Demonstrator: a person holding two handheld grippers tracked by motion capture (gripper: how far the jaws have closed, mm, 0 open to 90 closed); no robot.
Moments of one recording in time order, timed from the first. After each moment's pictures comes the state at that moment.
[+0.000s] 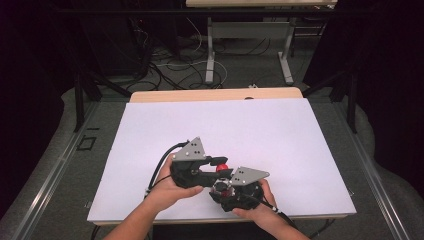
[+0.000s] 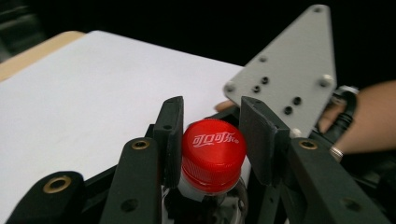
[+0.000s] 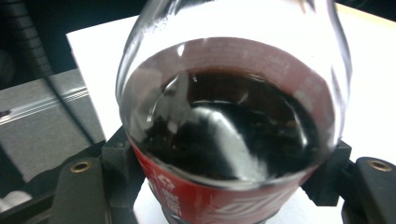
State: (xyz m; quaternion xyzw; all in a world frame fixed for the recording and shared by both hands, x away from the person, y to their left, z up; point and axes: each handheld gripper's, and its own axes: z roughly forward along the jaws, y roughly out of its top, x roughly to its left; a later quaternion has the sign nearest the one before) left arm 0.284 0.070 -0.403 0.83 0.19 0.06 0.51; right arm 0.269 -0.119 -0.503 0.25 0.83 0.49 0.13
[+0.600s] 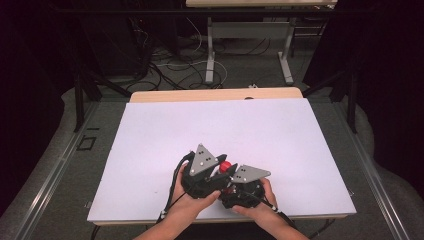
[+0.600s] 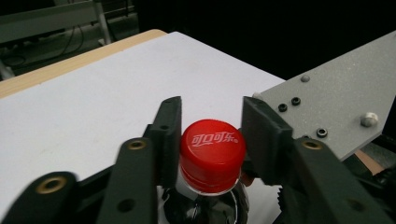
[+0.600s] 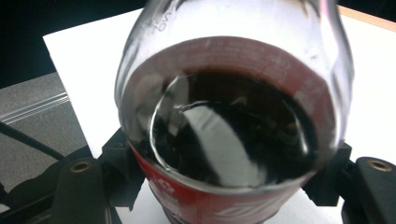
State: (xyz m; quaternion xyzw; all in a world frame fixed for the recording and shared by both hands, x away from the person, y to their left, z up) left arm 0.258 0.045 -0.408 0.79 0.31 0.15 0.50; right arm 0.272 -0.122 -0.504 0.28 0.82 0.48 0.14
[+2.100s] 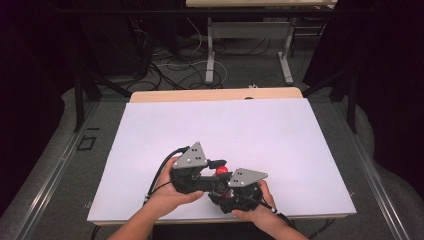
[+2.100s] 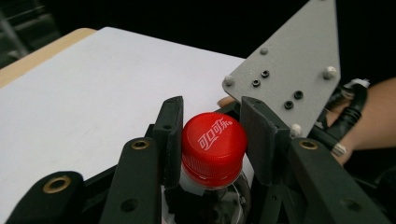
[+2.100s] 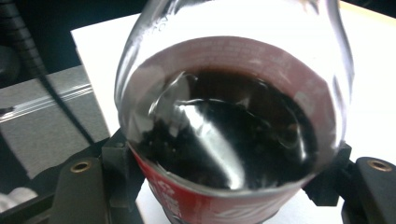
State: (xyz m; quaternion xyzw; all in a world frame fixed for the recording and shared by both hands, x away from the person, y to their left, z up) left arm 0.274 0.069 -0.405 0.84 0.18 0.08 0.50; right arm 0.266 -0.116 -0.503 0.24 0.83 0.48 0.12
